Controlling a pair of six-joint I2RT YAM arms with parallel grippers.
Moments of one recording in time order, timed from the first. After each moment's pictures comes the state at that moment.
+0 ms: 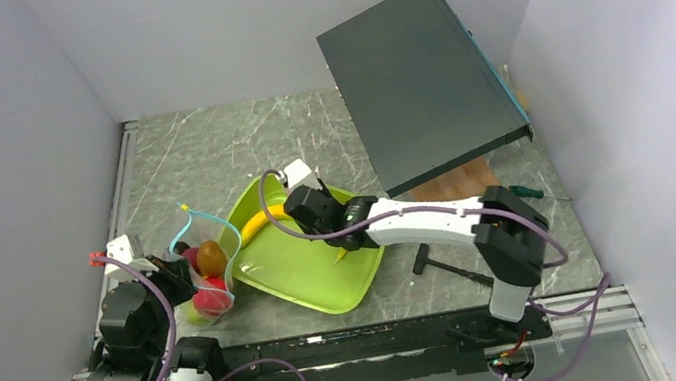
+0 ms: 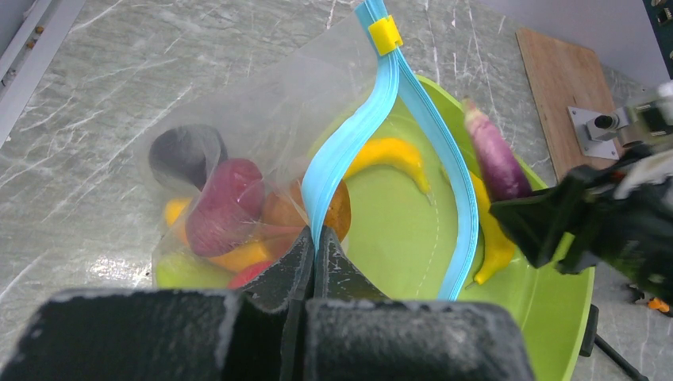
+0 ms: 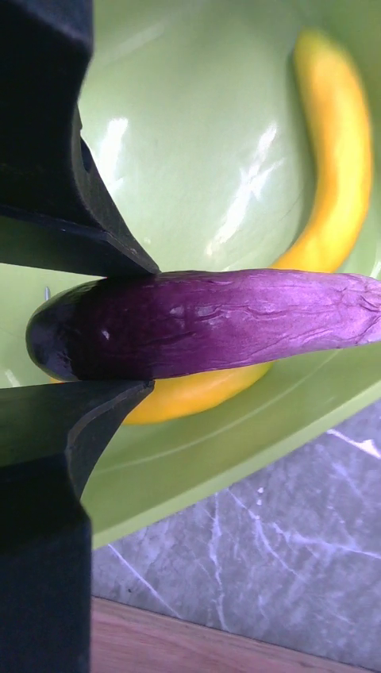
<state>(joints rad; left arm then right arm) -0.19 0.20 0.77 -0.88 -0.18 -0.46 1.08 1.77 1.24 -0.28 0.54 0.29</state>
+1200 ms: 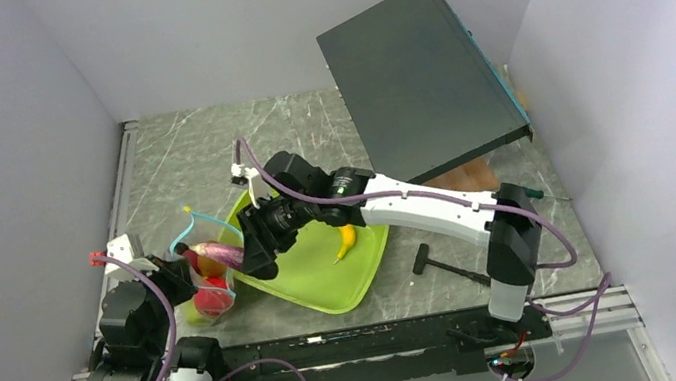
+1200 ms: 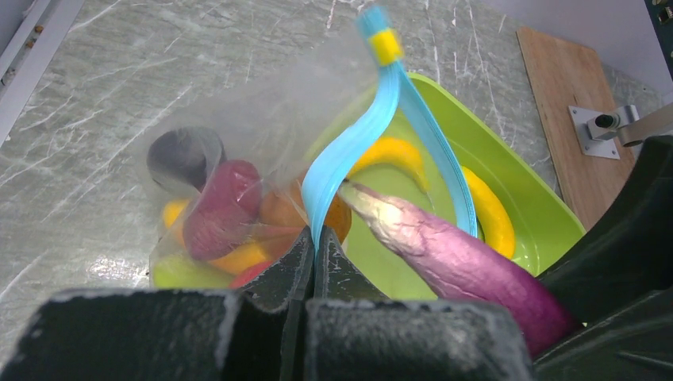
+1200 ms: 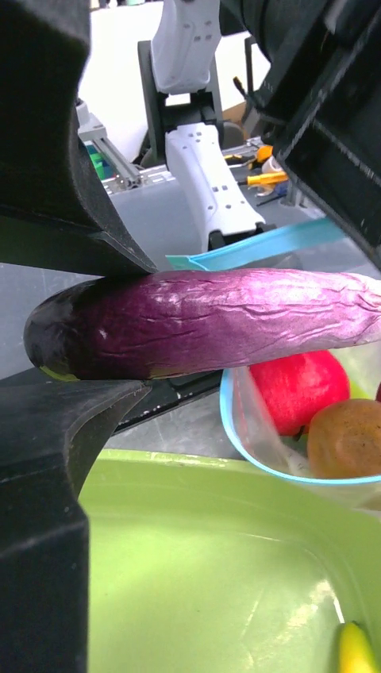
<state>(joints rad) -0.19 0.20 0.77 -0.88 -0.18 -0.46 1.08 1.76 1.60 -0.43 -0.48 0.55</state>
